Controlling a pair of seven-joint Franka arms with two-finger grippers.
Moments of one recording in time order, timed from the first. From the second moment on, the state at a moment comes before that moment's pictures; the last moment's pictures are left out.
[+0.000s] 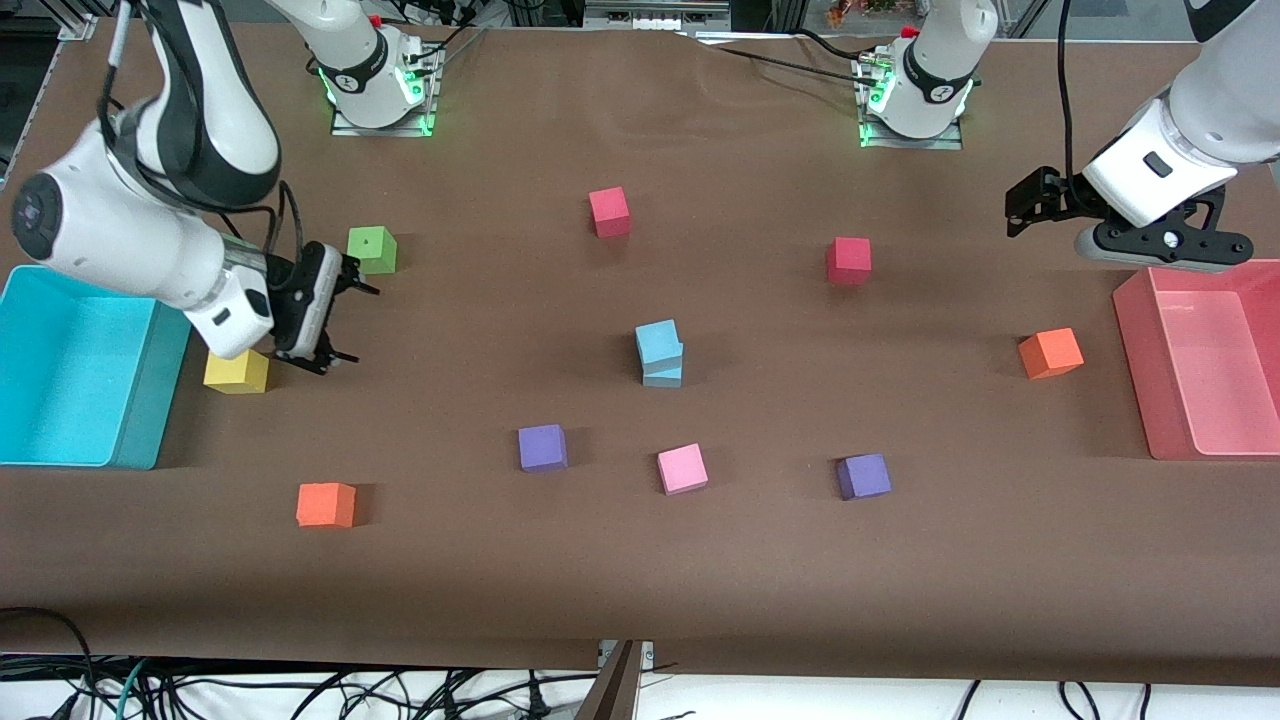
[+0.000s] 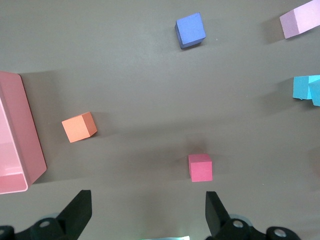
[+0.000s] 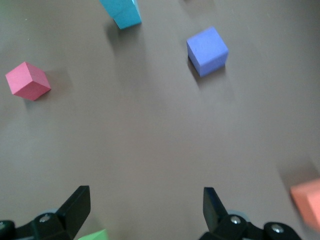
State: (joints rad) left arm -0.03 -0.02 -0.11 -1.65 0.01 1.53 -0.02; right arm 0.09 0.12 0.05 -1.91 0.34 1.97 -1.21
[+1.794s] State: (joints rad) left arm -0.03 -0.01 -0.11 -1.65 0.01 1.51 -0.02; right arm 0.08 -0.09 -0.09 -1.73 -0.06 1.69 -0.21
